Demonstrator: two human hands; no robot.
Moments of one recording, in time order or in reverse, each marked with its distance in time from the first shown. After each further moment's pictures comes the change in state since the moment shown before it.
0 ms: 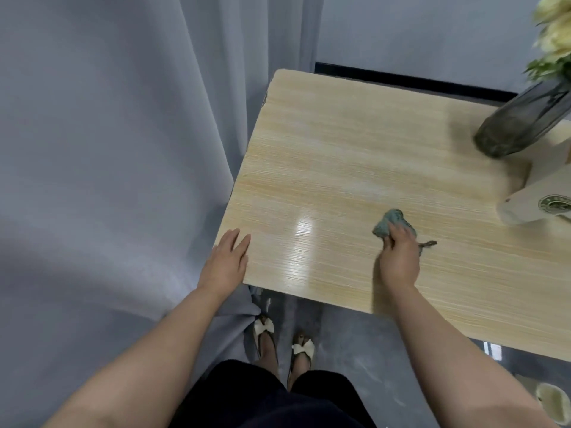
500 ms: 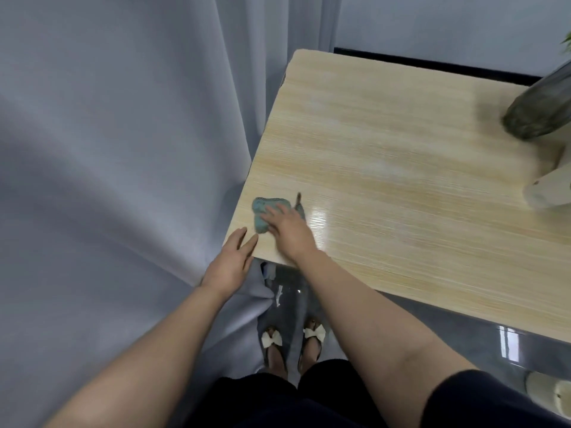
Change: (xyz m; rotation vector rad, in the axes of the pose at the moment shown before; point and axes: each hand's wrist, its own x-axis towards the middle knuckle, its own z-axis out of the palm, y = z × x) left_hand -0.039 -0.026 0.016 -0.076 -0.016 0.049; right_hand -0.091 -0.142 0.094 -0.073 -0.615 -0.733
